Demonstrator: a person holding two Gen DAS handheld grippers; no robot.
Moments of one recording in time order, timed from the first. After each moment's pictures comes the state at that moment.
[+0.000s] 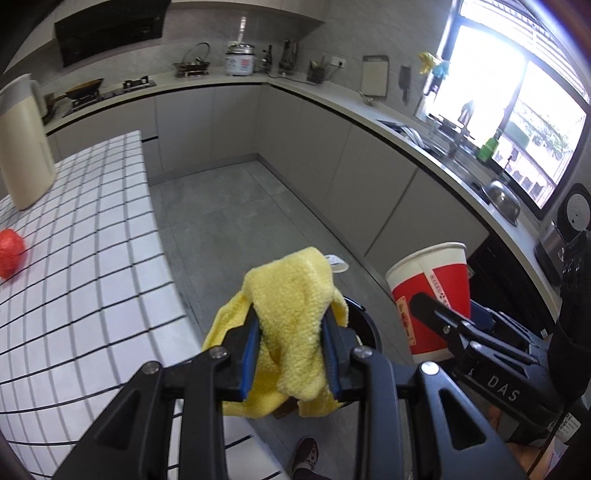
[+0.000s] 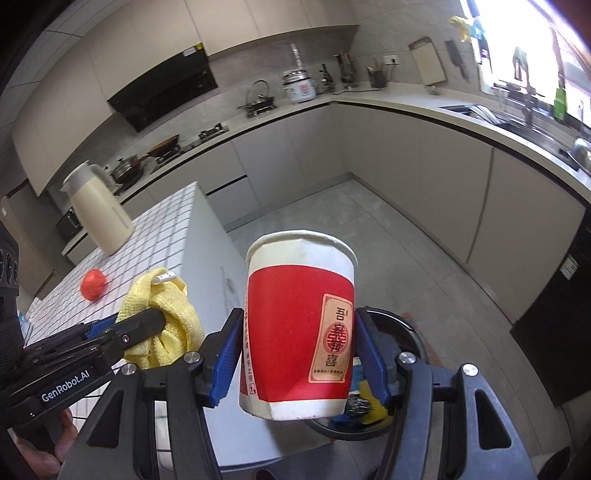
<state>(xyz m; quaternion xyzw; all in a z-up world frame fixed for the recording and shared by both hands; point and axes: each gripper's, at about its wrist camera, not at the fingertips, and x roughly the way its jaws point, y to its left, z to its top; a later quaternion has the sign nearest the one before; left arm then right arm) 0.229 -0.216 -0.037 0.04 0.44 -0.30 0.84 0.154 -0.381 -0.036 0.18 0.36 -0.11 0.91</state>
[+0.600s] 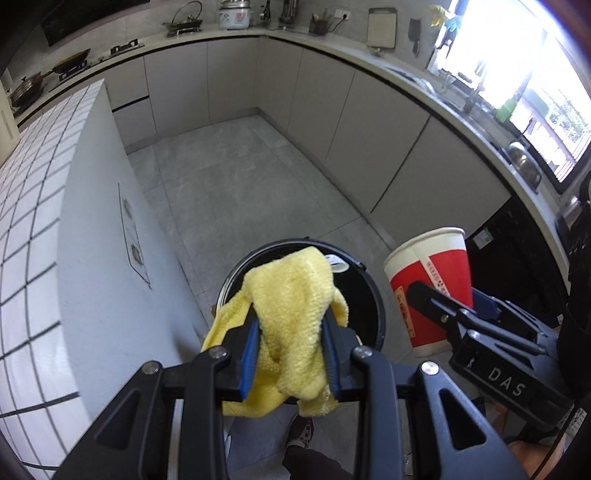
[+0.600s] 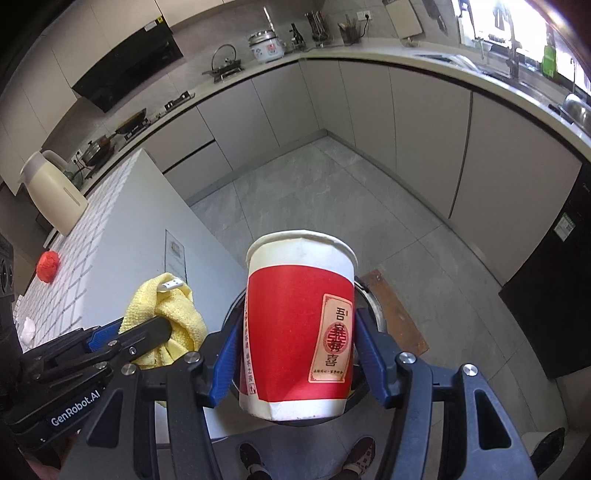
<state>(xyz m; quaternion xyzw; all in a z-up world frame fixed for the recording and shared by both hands) 0.220 -0.292 -0.121 0.07 0.51 -0.27 0.81 0.154 -0.465 -0.127 0.20 0.43 -0.12 0.87</state>
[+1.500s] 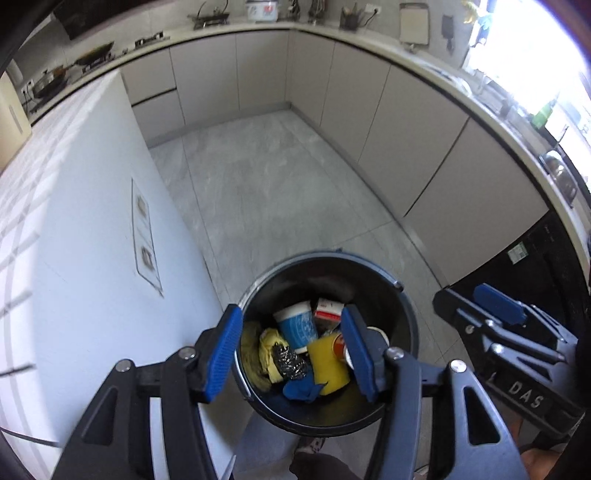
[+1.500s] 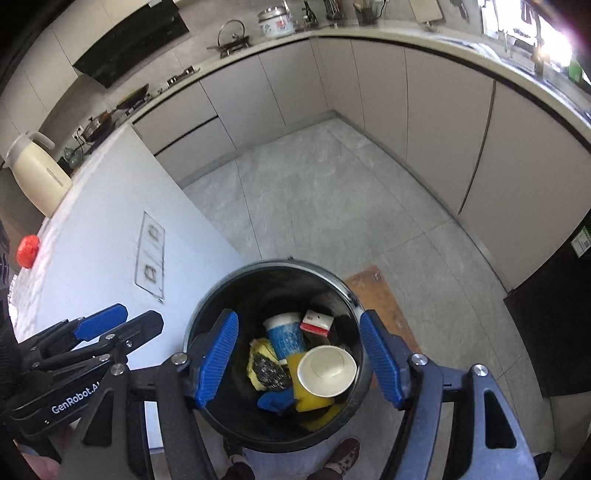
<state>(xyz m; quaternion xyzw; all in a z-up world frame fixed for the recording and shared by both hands) 0.226 -0.303 -0.117 0.08 0.51 -0.22 0.83 0.203 -0.500 -0.166 0.18 0.46 -0.09 0.86</state>
